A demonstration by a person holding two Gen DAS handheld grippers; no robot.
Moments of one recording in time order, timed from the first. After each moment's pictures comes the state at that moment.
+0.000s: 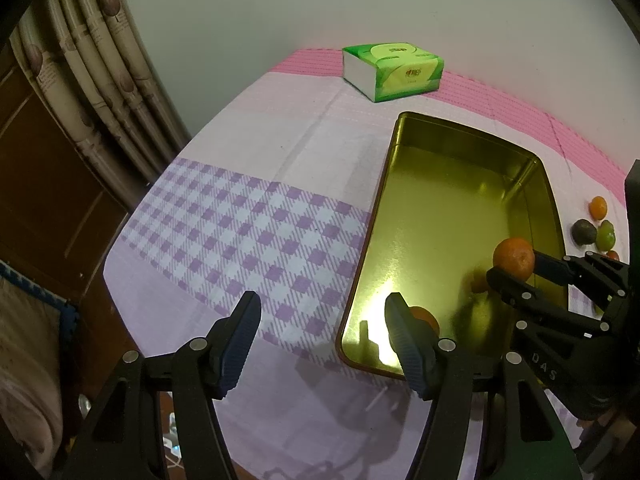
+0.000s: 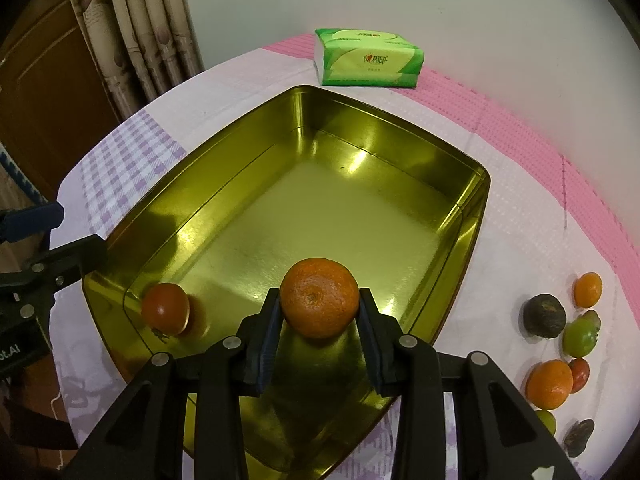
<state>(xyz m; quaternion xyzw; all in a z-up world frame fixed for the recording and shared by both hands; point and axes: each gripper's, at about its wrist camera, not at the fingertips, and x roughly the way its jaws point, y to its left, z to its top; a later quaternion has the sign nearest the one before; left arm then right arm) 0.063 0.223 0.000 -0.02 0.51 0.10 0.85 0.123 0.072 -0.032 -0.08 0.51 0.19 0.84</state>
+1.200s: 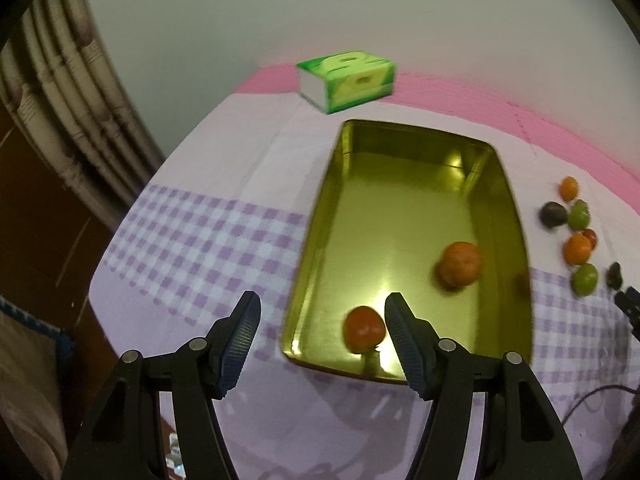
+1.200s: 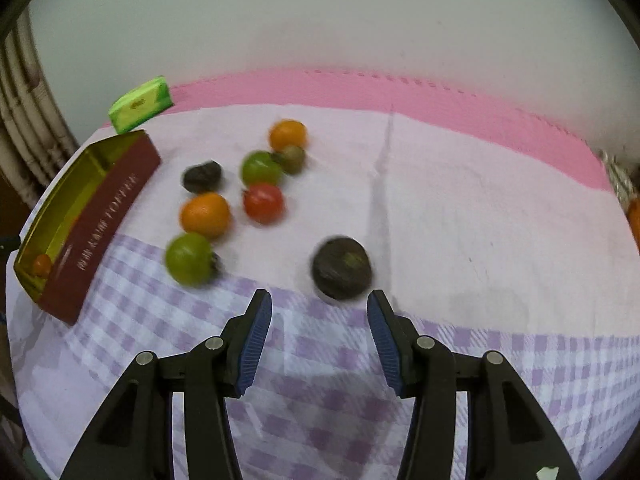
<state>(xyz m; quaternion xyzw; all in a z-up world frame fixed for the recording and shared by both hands) 0.057 0.186 0.009 0.02 0.49 0.04 0.87 0.019 -0.193 -0.042 0.06 0.48 -0.02 0.87</state>
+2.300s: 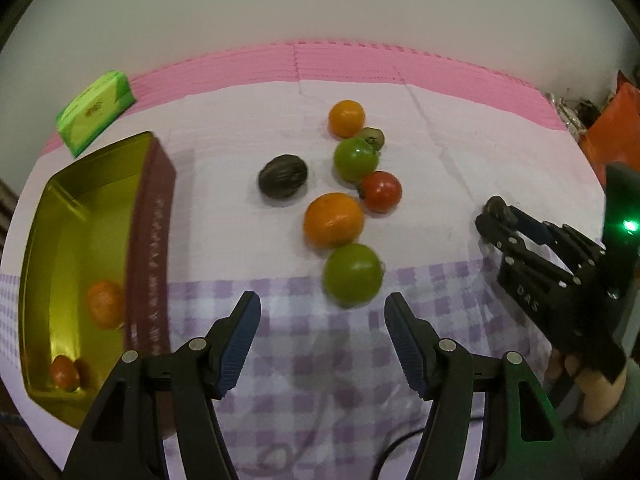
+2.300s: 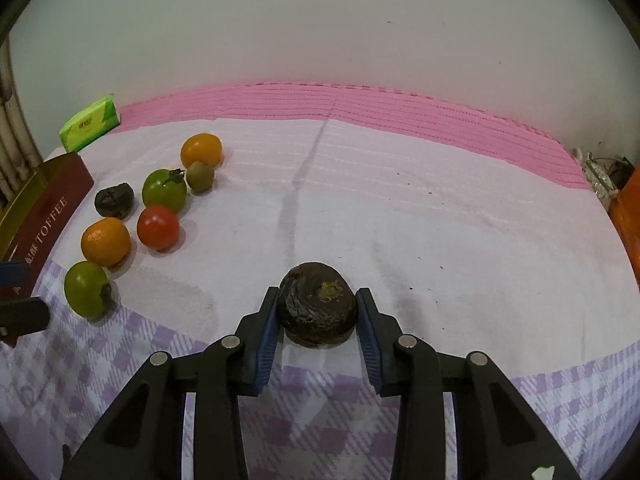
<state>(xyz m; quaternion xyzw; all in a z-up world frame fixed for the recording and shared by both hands) 0.086 -0.054 -0.029 0.07 0.53 -0.16 0.83 0.033 -0.234 -0.063 0.04 0.45 -0.08 0.89</state>
